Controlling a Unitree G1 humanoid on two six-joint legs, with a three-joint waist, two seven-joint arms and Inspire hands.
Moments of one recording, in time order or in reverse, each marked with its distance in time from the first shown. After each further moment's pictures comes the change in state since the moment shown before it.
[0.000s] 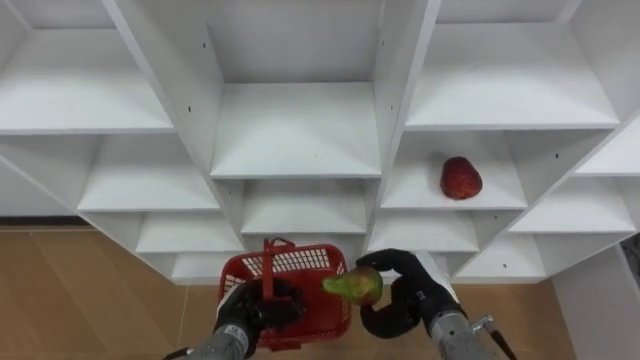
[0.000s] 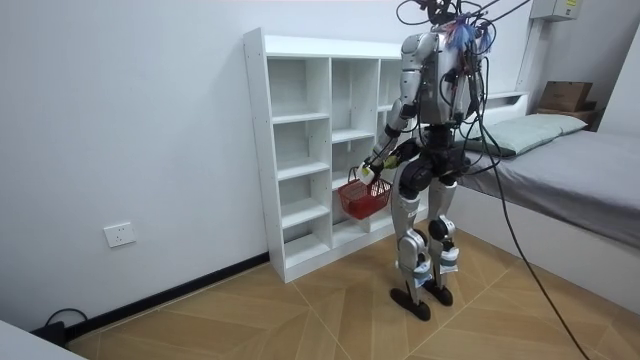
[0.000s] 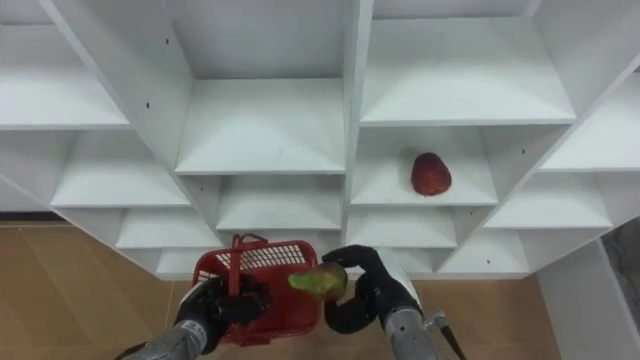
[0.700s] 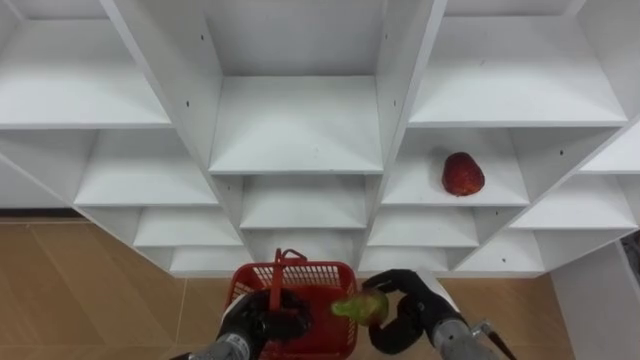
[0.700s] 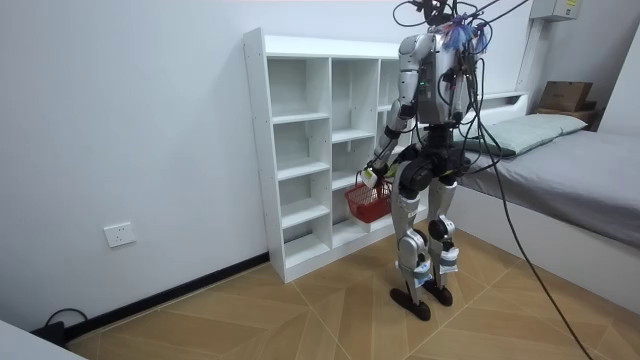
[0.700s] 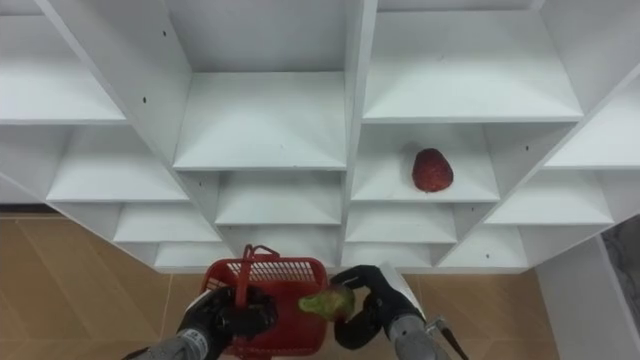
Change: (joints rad) left arm -0.001 0.014 -0.040 0.036 0.037 -0.007 -0.088; right arm -0.111 0.023 0.002 0.216 -0.028 -0.010 0.030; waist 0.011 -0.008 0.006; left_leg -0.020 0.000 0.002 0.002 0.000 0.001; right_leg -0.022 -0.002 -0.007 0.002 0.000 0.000
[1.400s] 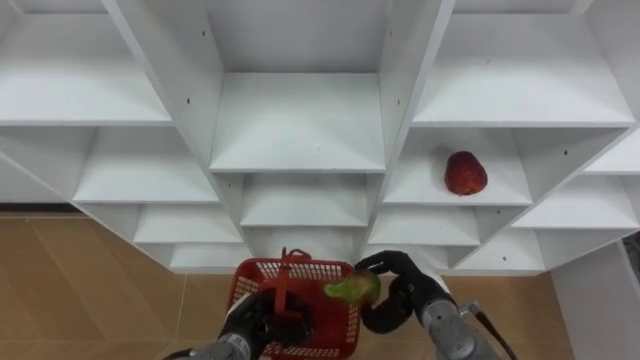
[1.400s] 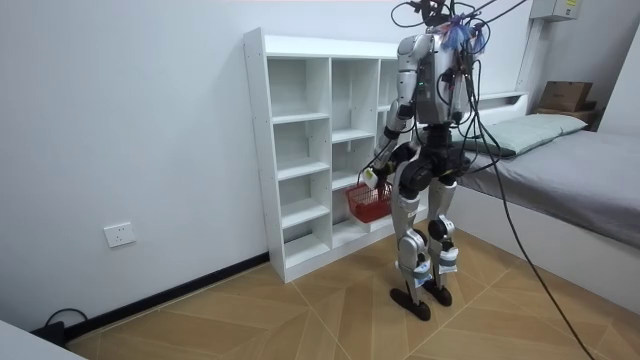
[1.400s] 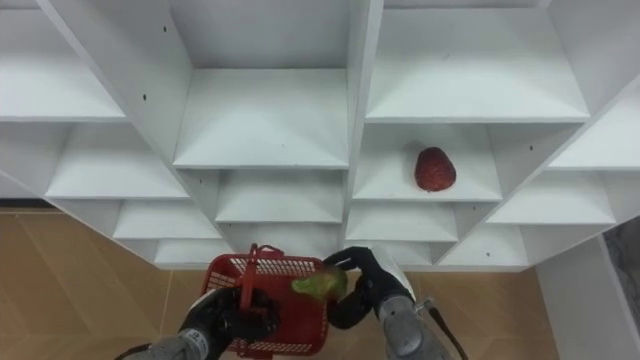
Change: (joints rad) left arm -0.006 0.009 -0.037 0.002 0.036 0.000 -0.042; right arm -0.081 0.036 0.018 0.030 0.003 0.011 -0.029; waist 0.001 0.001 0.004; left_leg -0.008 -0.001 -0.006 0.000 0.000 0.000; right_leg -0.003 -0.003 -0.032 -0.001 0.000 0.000
